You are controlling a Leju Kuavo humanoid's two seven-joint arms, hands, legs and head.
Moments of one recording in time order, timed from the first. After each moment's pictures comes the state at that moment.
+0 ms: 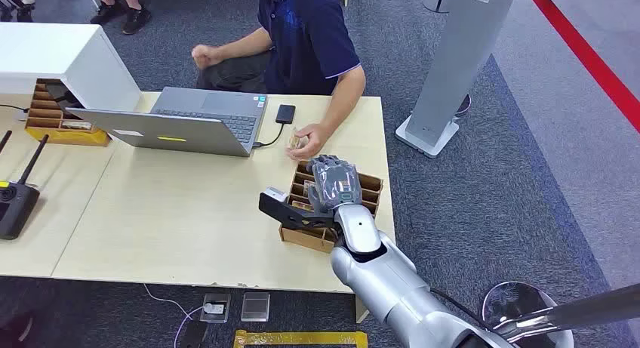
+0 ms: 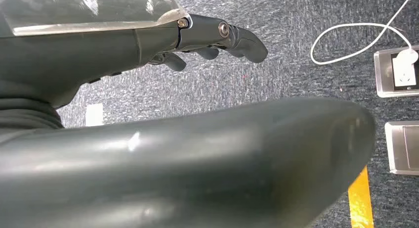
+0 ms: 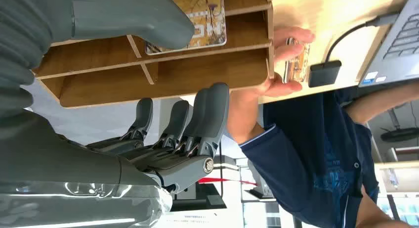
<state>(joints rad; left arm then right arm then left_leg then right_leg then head) -0.13 0.01 -1.19 -0.26 1.22 0.59 -0.13 -0.78 0.30 0.90 -0.46 1.06 -0.26 0.31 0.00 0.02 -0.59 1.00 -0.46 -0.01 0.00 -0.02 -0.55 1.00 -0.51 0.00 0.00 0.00</state>
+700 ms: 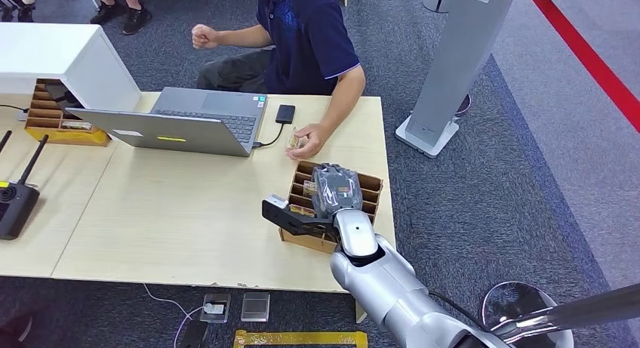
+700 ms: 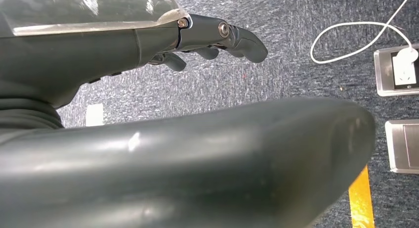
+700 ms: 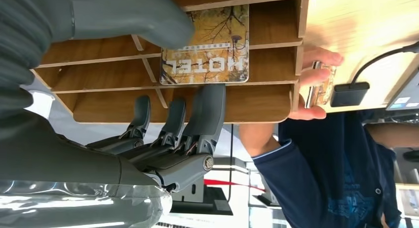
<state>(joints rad) -0.13 0.01 -1.20 -0.26 1.21 0.59 -0.12 -0.78 0.29 0.89 -0.44 1.10 -0.26 0.36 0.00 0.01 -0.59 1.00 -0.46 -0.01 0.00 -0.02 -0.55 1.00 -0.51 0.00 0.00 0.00</state>
